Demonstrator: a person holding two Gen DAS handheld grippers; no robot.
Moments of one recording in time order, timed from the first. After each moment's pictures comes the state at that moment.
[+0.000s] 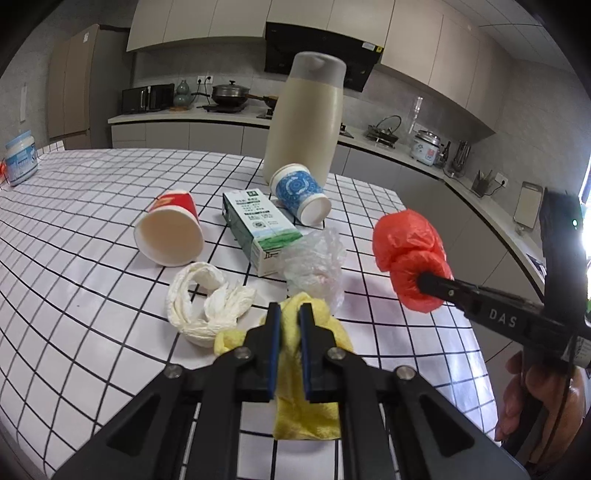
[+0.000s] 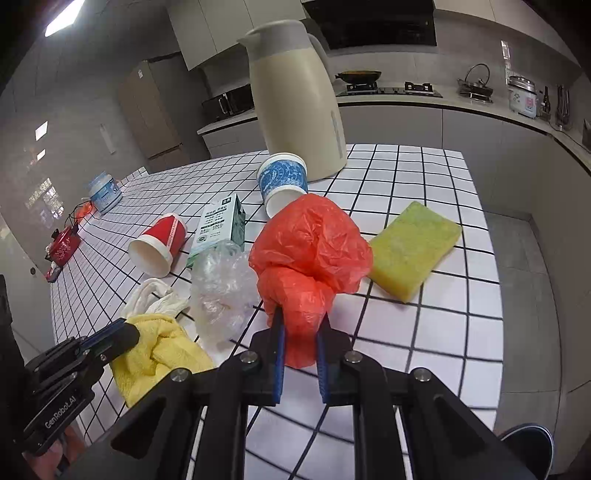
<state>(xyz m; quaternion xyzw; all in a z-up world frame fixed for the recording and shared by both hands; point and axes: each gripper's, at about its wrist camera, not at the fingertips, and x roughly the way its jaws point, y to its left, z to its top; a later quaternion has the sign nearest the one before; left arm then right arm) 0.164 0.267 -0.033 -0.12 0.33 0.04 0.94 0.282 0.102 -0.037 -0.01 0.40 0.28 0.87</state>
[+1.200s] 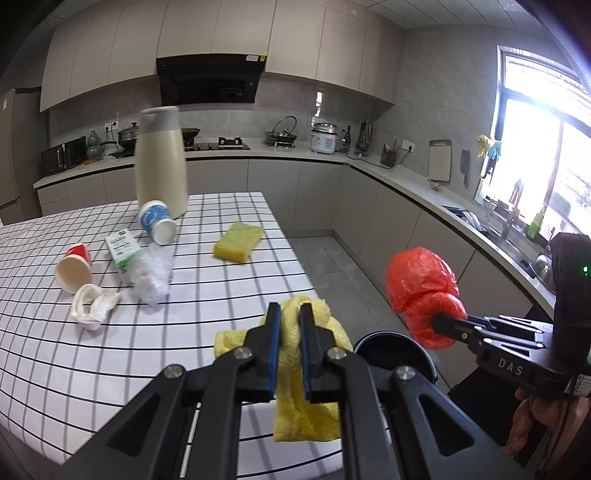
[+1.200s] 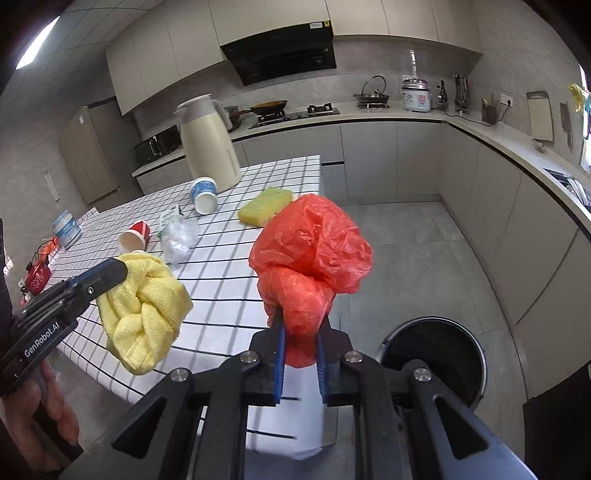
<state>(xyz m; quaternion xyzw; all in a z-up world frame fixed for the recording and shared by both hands) 0.097 0.098 0.017 -0.04 0.29 -0.11 0.95 0.090 -0.091 0.011 0.03 0.37 0.12 0.92</state>
